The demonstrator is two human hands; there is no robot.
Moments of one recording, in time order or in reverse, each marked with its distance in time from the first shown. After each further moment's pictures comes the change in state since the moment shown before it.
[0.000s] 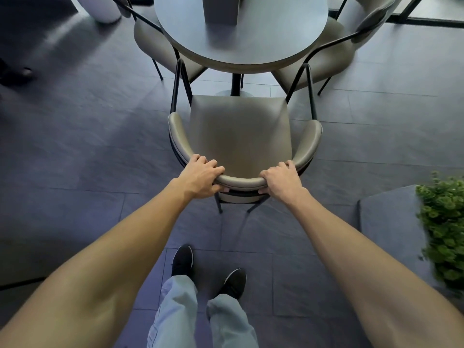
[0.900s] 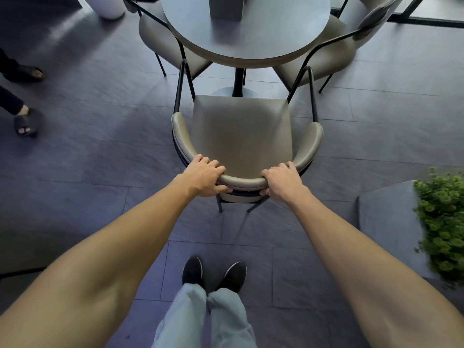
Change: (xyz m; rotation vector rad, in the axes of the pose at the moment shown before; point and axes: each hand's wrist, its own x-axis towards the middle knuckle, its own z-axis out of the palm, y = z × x) left_hand -0.022 0.013 -0.003 -0.008 -0.130 -0.011; right_hand -0.030 -0.016 -0.007 0.046 -0.100 0.005
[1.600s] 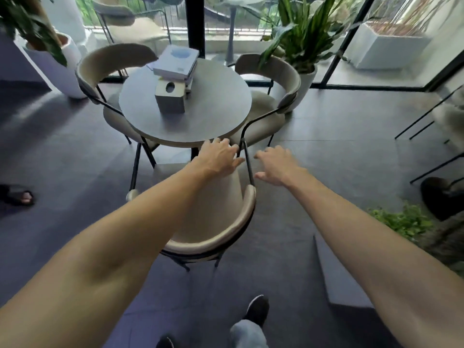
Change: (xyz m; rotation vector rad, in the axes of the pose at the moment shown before) left_hand 0.115 0.072 -0.292 -0.026 0.287 -0.061; right_hand -0.044 0.174 -0.209 0.031 0.232 0.155
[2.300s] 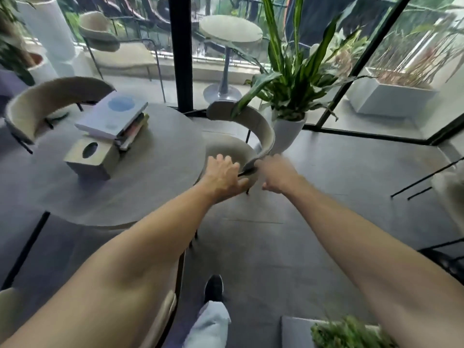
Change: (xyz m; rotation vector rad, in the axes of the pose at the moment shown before) left_hand 0.384 0.087 -0.050 0.043 -0.010 -0.147; right_hand 0.280 0.306 -0.055 -0.161 -0.014 -0.073
